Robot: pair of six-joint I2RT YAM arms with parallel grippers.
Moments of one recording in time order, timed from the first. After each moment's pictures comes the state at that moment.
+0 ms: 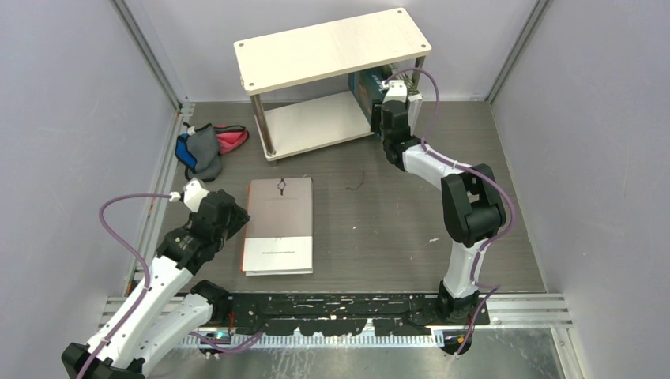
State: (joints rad) left arm -0.46 0.70 0.68 -0.77 -0.48 -1.01; right arm 0.35 1.89 1.31 0.30 0.37 0.08
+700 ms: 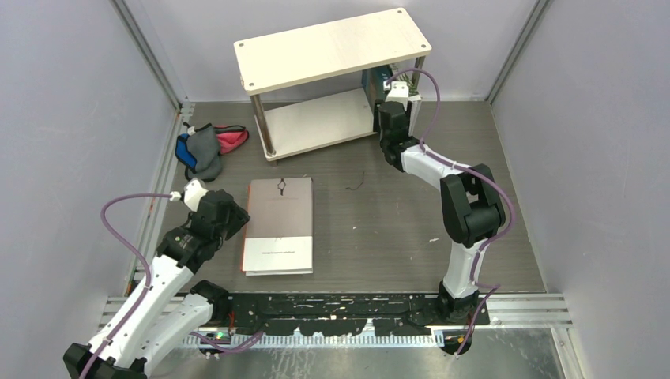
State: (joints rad) left arm -0.43 0.70 0.68 -0.77 -0.44 -0.99; right arm 0.37 1.89 1.31 0.28 0.50 0.09
